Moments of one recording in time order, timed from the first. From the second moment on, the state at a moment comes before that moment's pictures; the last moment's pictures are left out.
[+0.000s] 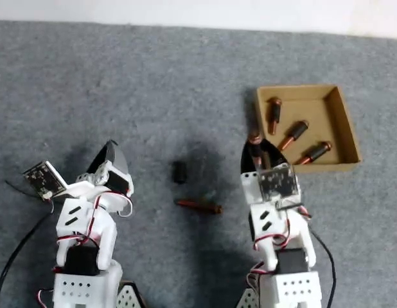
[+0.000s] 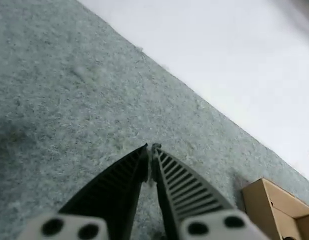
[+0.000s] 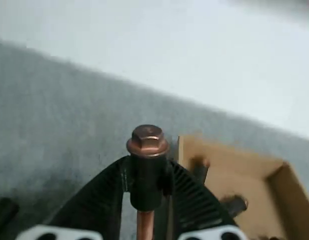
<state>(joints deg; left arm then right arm) -3.0 -103.7 96.0 29.0 42.9 -10.5 -91.3 91.7 15.6 16.3</state>
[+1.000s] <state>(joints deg) -3.0 -103.7 96.0 29.0 42.9 11.4 2.0 37.5 12.3 -10.9</state>
